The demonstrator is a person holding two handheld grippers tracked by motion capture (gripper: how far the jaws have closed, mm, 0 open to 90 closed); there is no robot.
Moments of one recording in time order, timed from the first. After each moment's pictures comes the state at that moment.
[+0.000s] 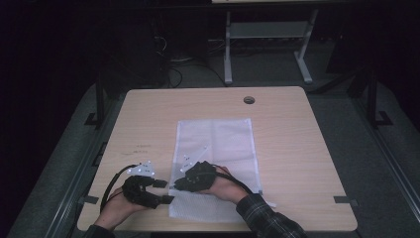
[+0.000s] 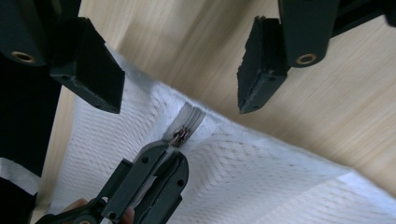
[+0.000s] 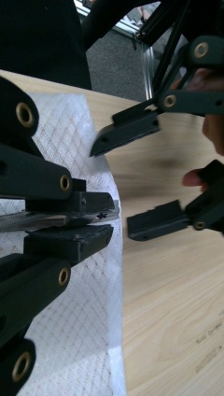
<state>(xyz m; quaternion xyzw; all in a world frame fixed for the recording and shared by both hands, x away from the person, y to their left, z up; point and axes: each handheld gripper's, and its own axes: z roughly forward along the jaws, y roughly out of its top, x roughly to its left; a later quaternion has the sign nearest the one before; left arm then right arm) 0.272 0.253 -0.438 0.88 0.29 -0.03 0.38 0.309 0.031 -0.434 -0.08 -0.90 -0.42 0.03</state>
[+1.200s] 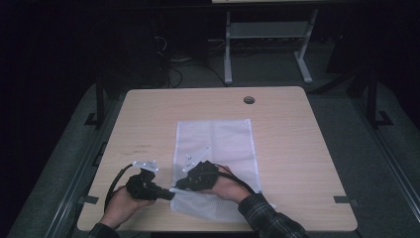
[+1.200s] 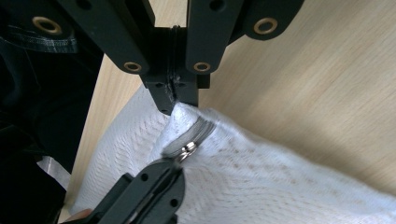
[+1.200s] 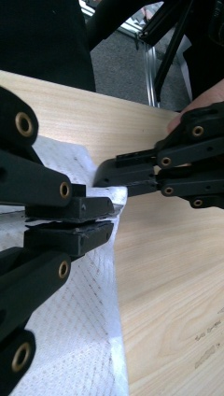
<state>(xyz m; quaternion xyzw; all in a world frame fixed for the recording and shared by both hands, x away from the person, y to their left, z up) 0.283 0.250 -0.440 0.87 0.32 -0.12 0.36 0.308 0.025 -0.431 -0.07 -0.90 -0.43 0.03</state>
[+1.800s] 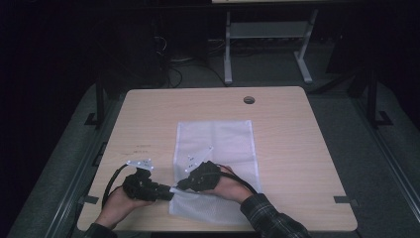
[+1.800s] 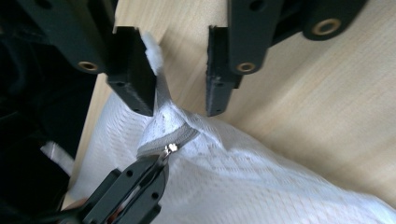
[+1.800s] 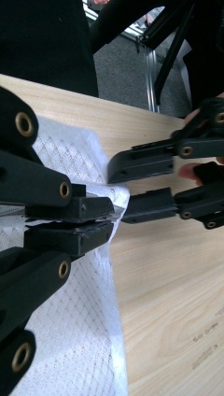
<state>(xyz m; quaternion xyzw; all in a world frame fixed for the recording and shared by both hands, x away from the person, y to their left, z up) 0.283 0.259 -0.439 0.85 0.33 -0.12 0.39 0.307 0.019 -0.430 -0.07 -0.90 -0.43 0.03</state>
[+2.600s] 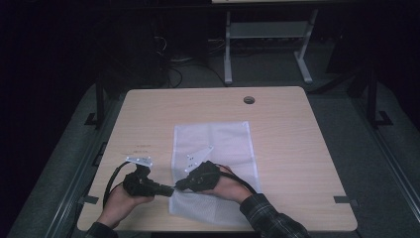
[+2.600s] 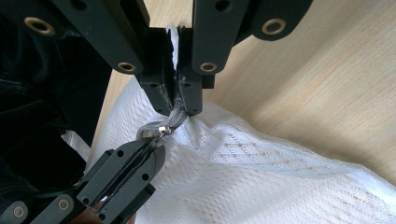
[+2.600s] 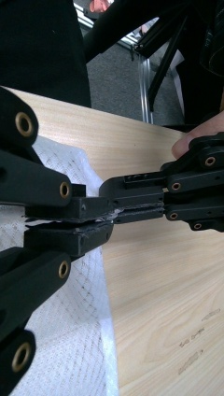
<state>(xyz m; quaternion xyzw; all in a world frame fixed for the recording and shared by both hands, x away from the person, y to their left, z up) 0.288 0.259 -0.437 0.84 0.34 -0.14 0.40 0.305 0.020 -0.426 -0.06 -0.89 -0.45 0.04</state>
